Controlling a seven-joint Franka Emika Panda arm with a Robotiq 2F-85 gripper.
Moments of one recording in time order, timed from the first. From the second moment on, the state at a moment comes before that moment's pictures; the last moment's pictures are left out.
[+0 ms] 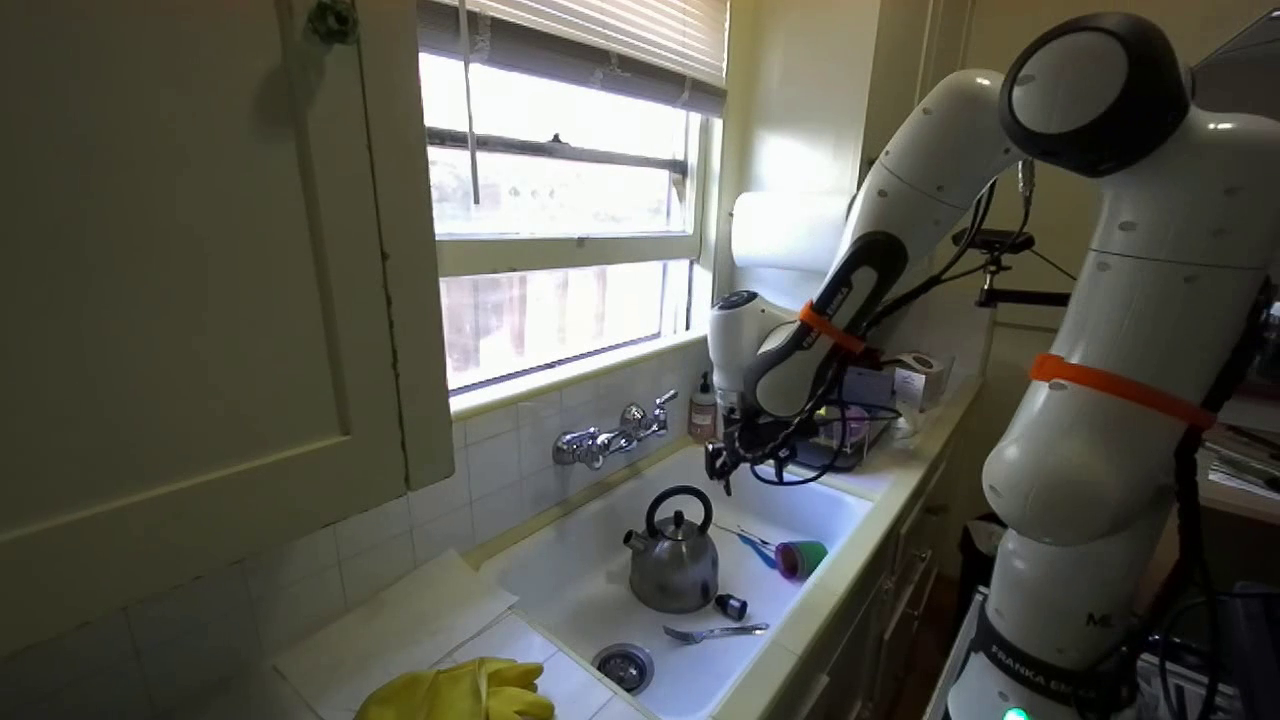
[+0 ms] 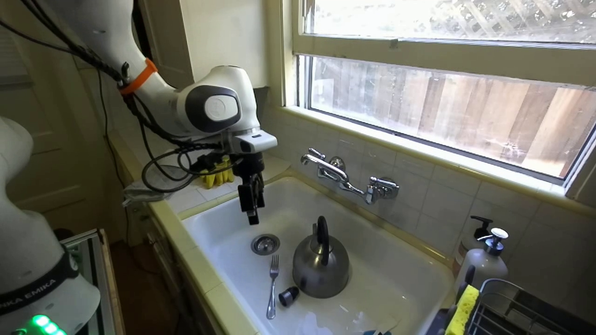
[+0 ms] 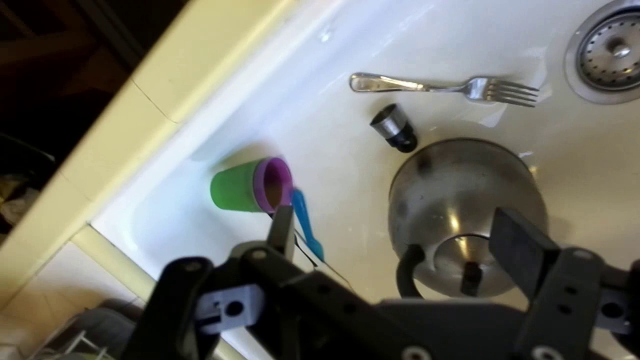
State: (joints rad) arm -0.26 -0.09 0.11 -2.66 -0.51 2.56 0.94
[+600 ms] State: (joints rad) arm -0.21 -0.08 0.06 -2.65 -0.51 2.56 0.96
